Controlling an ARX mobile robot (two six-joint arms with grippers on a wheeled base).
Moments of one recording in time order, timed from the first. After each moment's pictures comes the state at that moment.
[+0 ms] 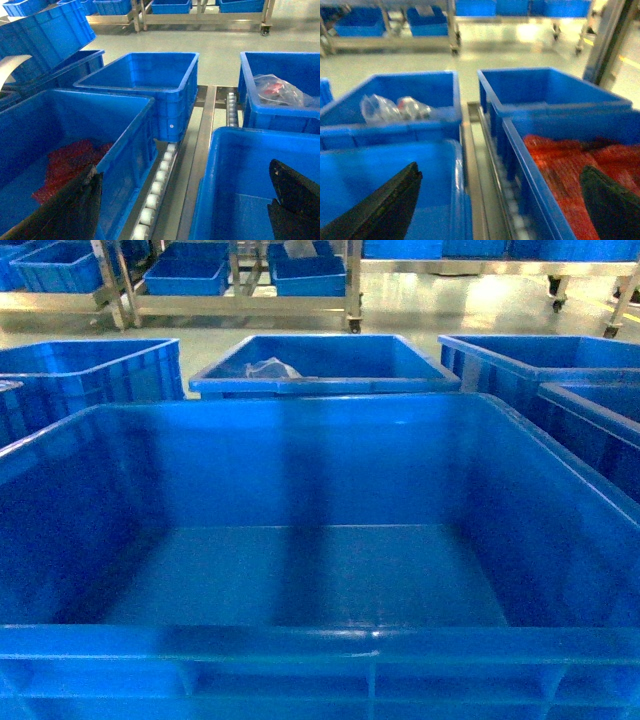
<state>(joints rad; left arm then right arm) -0.11 0.92 0.51 0.29 -0.39 0.01 0.49 1.09 0.52 0.51 0.61 0.08</state>
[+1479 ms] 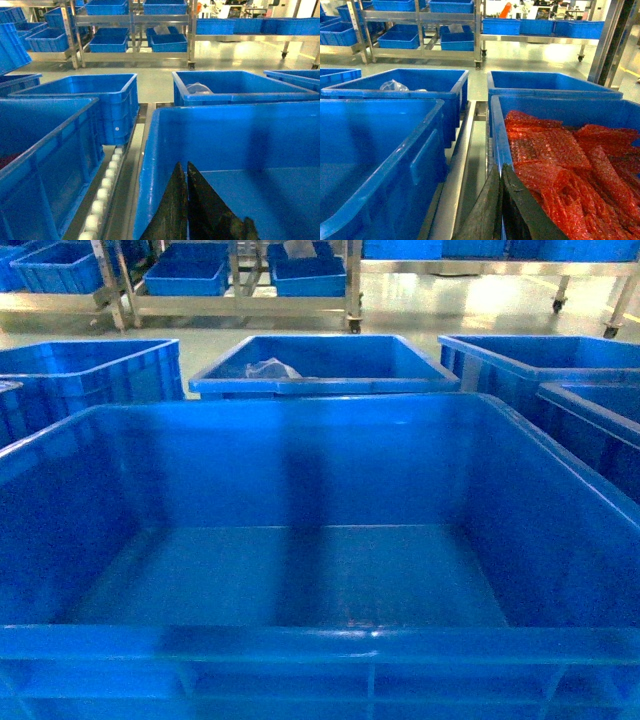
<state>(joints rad) 0.00 0.22 0.02 0.23 0.00 0.00 0.00 0.24 0.01 0.24 0.00 0.00</state>
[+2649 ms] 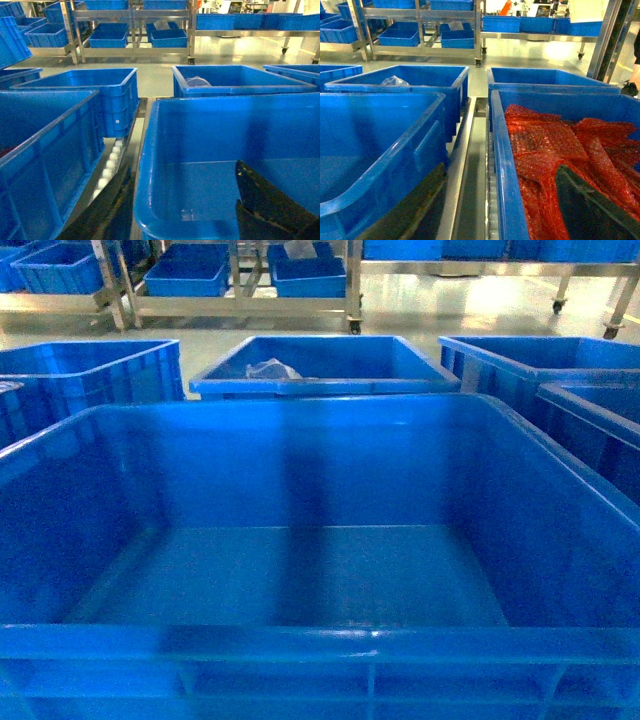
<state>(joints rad) 0.00 0.01 0.02 -0.01 0.00 0.00 0.00 0.00 0.01 -0.01 0.00 0.00</state>
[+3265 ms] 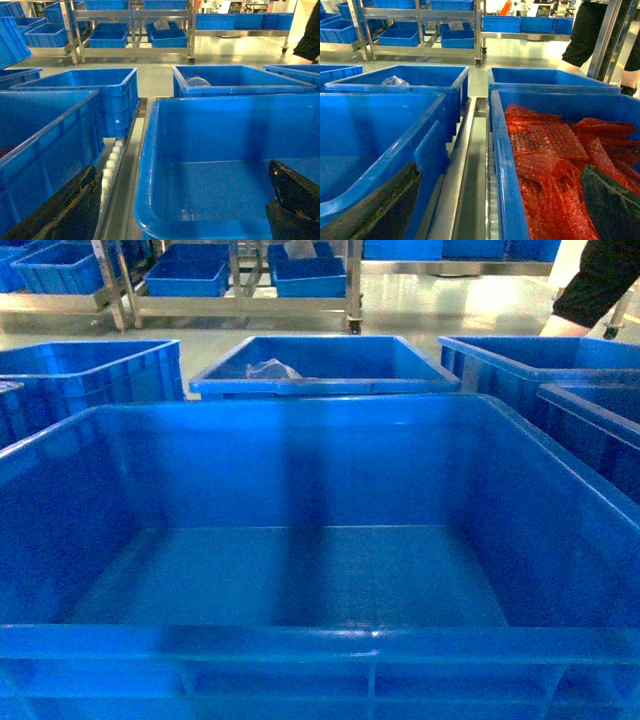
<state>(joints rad) 0.00 0.01 0.02 -0.01 0.00 0.00 0.00 0.00 0.01 -0.01 0.00 0.00</state>
